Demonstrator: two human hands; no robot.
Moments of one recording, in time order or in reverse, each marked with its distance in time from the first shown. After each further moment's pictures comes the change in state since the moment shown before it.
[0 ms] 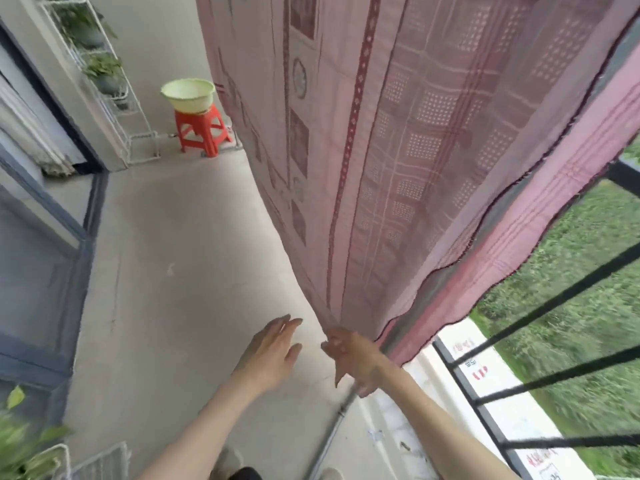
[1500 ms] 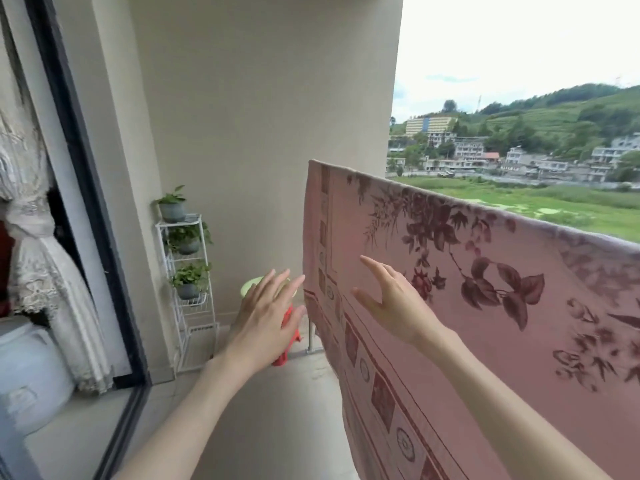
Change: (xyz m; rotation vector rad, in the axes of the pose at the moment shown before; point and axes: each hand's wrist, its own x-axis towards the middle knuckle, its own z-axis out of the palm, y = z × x) left_hand 0.532 -0.421 -0.628 0.109 0.741 0.183; right_hand 0.583 -0.644 -0.330 -0.346 0.751 -0.644
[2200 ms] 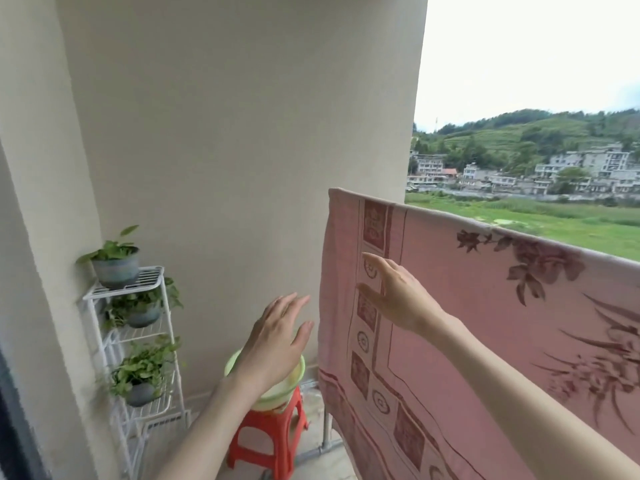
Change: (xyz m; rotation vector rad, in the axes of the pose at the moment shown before) left_hand 0.394 -0.360 0.135 -0.188 -0.059 0.050; right_hand 0.504 0.056 0.189 -0.139 0.050 0.097
